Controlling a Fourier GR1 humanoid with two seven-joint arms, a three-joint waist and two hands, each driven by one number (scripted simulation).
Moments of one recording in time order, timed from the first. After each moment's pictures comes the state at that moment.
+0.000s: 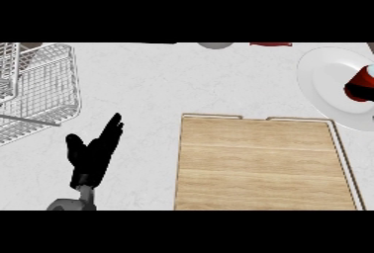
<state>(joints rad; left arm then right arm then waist) -0.03 0.11 -0.10 -1.45 0.12 0.04 0.20 -0.76 -0.52 -0.56 -0.40 0.60 -0.78 0.08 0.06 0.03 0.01</state>
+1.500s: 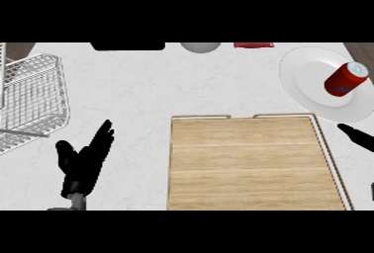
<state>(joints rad) 0.03 0.11 -0.06 -1.47 0.10 0.05 0.21 -0.34 -0.34 -0.66 -0.83 0.16 -0.36 -0.32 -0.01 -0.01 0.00</state>
